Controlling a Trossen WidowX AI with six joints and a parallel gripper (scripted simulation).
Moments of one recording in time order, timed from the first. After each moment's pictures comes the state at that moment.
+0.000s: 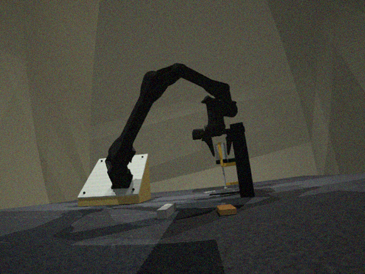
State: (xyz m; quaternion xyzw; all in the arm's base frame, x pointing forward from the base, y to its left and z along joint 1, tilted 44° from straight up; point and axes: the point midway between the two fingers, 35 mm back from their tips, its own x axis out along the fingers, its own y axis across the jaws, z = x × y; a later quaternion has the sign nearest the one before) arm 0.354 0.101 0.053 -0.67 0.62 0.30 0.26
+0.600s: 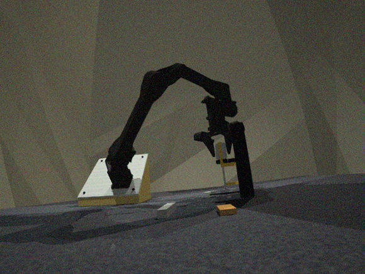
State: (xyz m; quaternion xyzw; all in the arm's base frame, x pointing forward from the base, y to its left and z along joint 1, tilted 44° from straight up) arm 0.354 0.102 0.053 -0.54 0.69 0.07 0.48
